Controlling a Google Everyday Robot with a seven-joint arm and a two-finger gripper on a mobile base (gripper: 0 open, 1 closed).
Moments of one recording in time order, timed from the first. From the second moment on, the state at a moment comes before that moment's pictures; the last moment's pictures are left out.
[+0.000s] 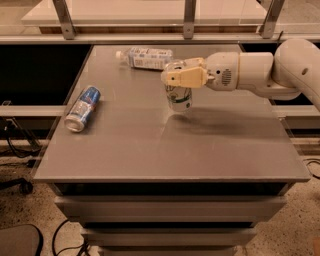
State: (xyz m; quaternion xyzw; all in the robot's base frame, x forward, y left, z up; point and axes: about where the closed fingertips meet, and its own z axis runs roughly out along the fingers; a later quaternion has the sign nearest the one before) arm 0.592 -0.040 0.947 -0.40 0.63 0.47 0.48
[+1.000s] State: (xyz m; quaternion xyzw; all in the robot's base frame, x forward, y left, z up) arm 0.600 -0.031 0.928 -0.38 0.64 0.49 0.44
